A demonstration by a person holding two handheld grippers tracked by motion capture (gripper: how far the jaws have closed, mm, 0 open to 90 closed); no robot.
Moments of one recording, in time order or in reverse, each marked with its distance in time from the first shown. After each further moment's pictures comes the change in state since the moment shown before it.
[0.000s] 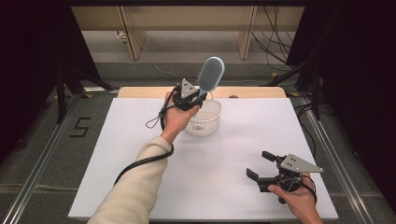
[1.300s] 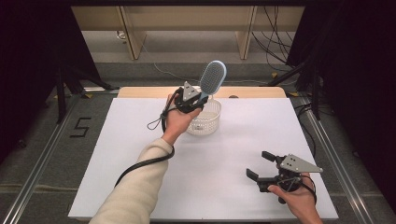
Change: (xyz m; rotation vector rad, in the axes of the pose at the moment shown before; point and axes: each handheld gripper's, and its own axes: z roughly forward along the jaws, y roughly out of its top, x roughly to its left) left arm -0.005 -0.007 0.003 0.015 -0.017 0.004; right arm 0.000 0.000 0.000 0.000 0.000 0.000
